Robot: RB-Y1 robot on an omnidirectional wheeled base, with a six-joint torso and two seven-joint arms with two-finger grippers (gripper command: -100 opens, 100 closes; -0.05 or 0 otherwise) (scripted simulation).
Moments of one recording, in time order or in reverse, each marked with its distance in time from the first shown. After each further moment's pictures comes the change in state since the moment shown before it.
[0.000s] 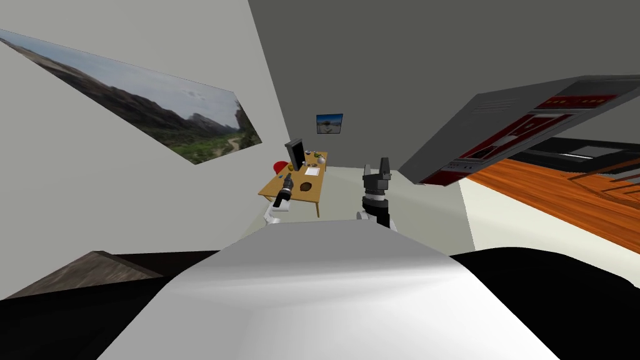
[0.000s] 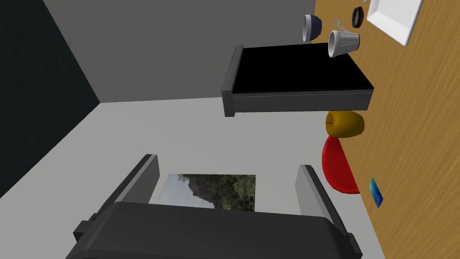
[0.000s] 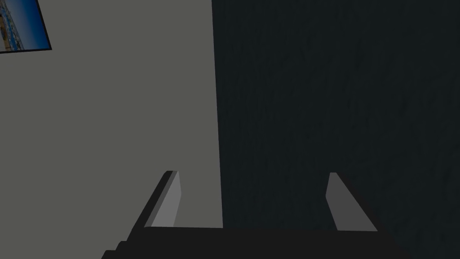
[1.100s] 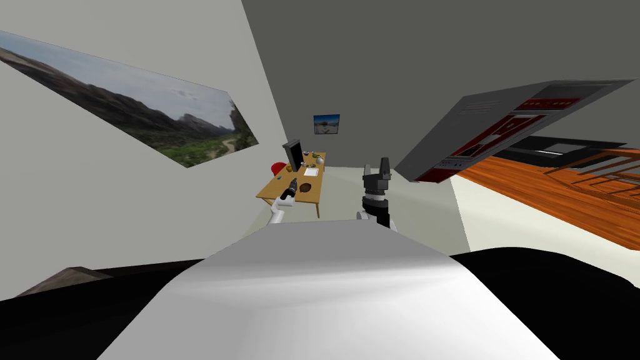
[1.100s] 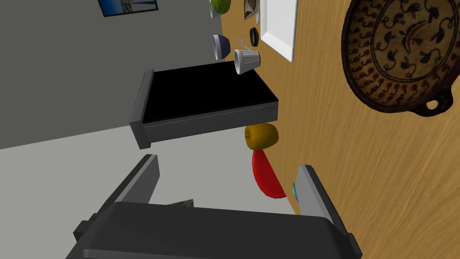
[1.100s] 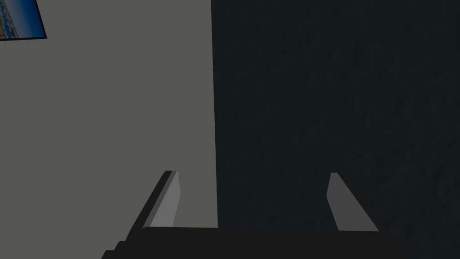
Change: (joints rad) left arm -0.176 0.015 -0.019 0.271 -0.004 0.233 0.011; right arm 0.000 0.000 0.000 0.000 0.000 0.000 0.000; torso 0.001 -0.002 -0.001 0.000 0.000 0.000
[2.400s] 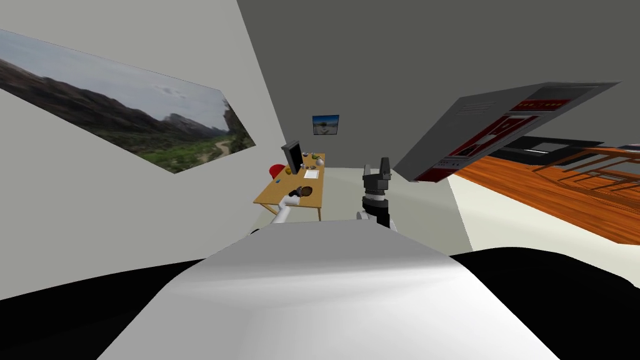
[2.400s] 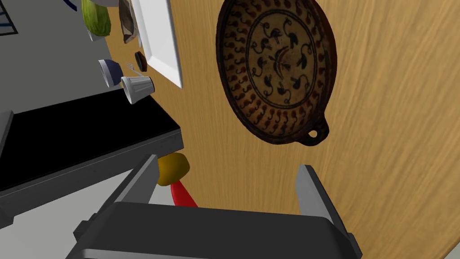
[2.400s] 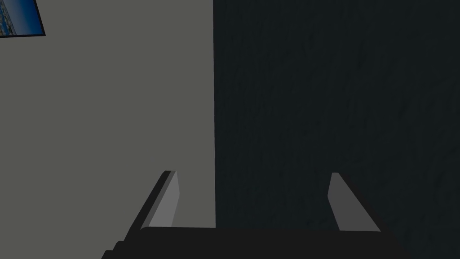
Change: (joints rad) left arm -0.141 -0.043 -0.035 0.287 -0.010 0.259 0.025; right arm 0.000 0.000 0.000 0.000 0.000 0.000 0.000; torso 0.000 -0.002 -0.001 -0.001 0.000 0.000
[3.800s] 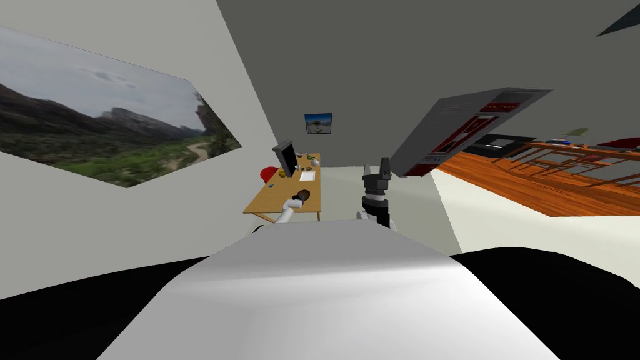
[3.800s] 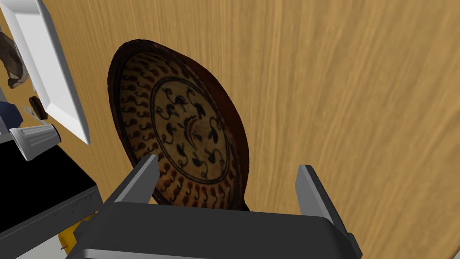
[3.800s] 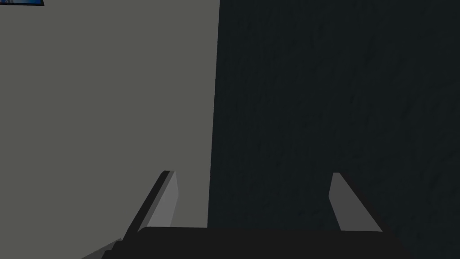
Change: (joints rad) left arm -0.054 -0.040 0.008 0.259 0.058 0.066 0.019; right arm 0.000 0.000 0.000 0.000 0.000 0.000 0.000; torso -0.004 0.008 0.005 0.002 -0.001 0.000
